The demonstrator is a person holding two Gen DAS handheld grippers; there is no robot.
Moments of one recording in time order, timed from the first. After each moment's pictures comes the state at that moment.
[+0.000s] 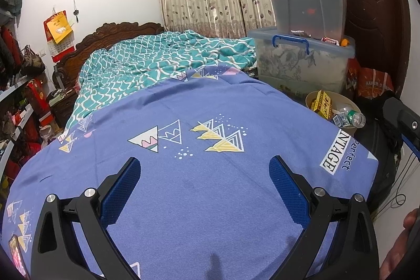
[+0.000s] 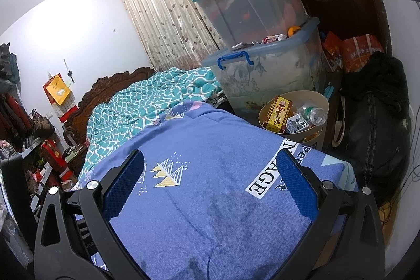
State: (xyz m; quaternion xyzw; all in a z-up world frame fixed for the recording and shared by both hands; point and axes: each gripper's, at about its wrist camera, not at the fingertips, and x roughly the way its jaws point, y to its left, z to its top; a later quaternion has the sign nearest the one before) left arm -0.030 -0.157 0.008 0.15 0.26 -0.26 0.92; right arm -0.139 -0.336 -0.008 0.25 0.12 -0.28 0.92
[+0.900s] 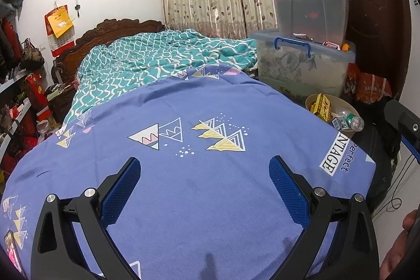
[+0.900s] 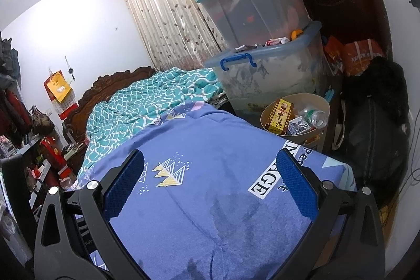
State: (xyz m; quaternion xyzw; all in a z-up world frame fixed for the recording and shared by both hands) left arm -0.020 -0.151 0.009 0.14 0.27 -0.27 0.91; right arm -0.142 -0.333 0.000 0.24 0.12 -0.28 0.92
